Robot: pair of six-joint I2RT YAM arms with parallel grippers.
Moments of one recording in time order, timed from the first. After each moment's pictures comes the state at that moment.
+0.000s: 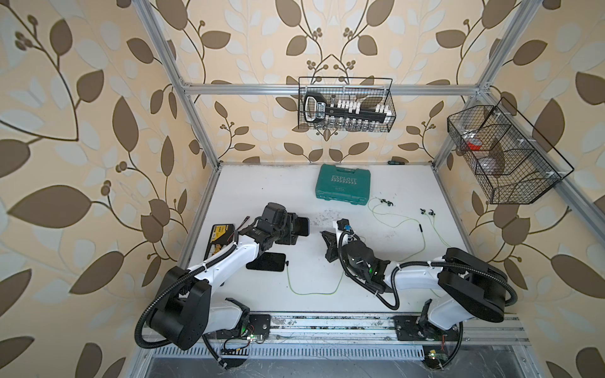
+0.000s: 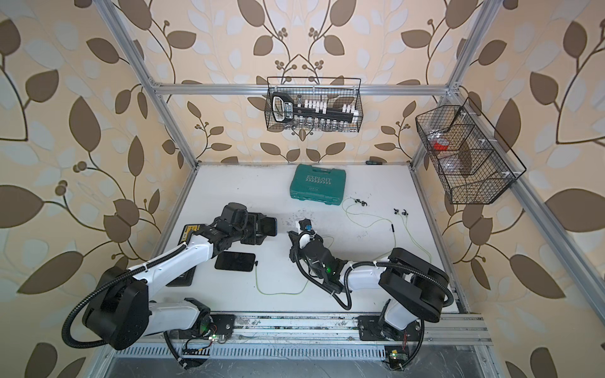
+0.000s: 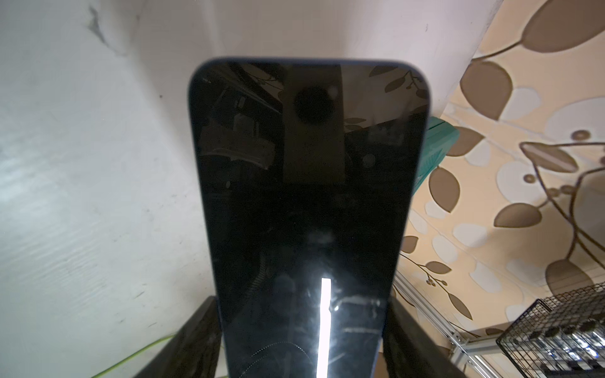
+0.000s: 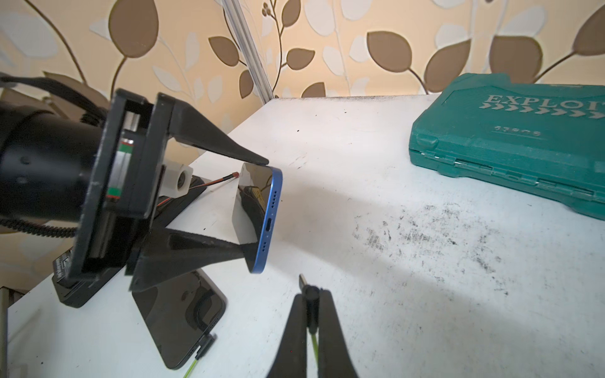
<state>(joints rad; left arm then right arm) -0.44 1.27 0.73 -0.19 0.13 -1.96 0.98 1.56 0.53 0.79 0.39 0.39</state>
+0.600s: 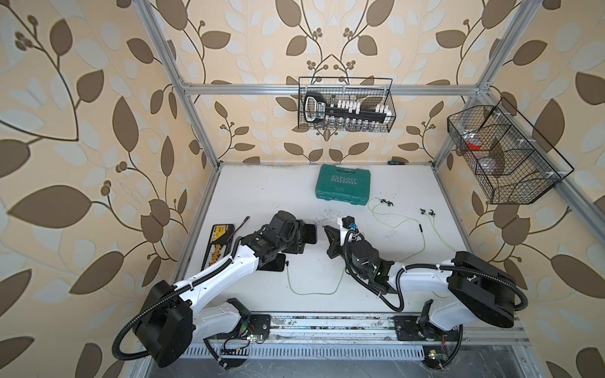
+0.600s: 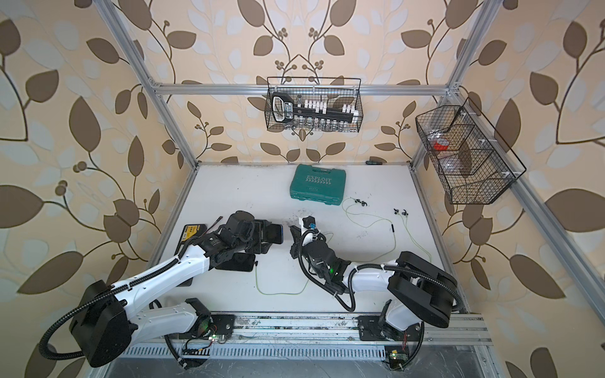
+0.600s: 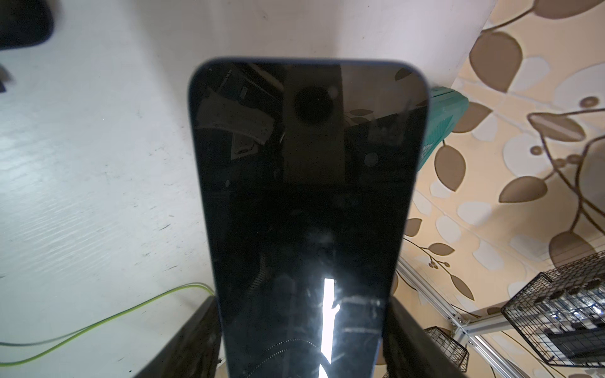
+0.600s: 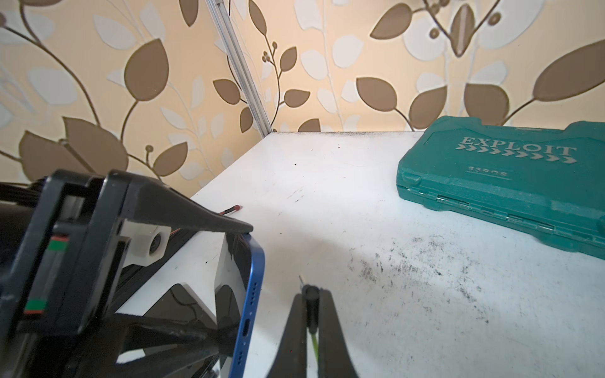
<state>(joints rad) -0.60 1.16 0.73 -0.31 0.01 -2.09 0.99 1.50 0.52 0.82 0.45 0.36</state>
